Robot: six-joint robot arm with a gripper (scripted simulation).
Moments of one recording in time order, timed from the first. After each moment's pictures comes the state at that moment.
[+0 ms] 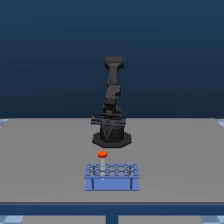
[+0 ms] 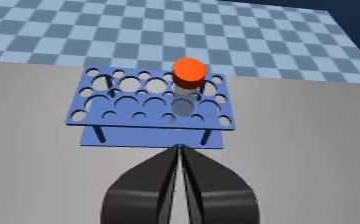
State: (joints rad) arm -0.08 -0.73 1.25 -0.02 -0.01 -0.10
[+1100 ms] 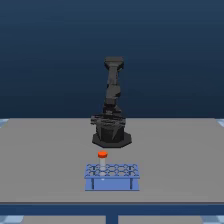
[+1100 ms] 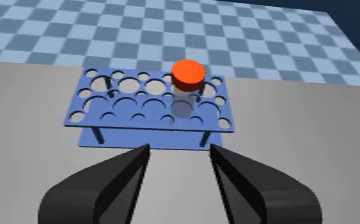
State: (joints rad) arm -0.08 -0.71 1.24 -0.15 -0.02 0.03
